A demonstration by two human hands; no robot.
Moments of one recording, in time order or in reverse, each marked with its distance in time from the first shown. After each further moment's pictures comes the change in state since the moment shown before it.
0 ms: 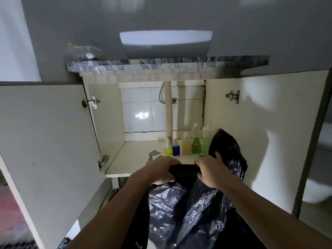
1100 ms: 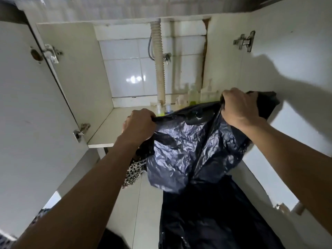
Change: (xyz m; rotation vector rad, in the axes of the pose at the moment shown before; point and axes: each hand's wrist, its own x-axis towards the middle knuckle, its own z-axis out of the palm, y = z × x) left_hand 0.084 -0.032 0.024 0.078 0.367 -0.366; right_hand 0.078 0.107 0.018 -0.067 0.332 0.275
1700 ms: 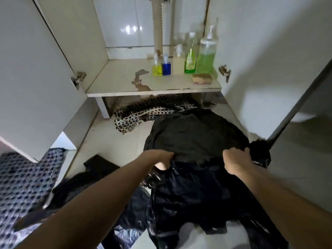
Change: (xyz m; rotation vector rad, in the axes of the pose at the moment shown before) left_hand -0.169 -0.005 0.146 0.301 -1.125 0.150; right_hand -0.251 0.029 0.088 -0.222 -0.912 -0.027
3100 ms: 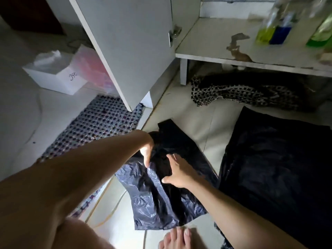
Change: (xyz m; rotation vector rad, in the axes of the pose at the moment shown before) left_hand -0.095 -0.249 0.111 0.046 -0.403 -0.486; right_hand -0.066 -0.369 0.042 0.474 -0.287 -0.778
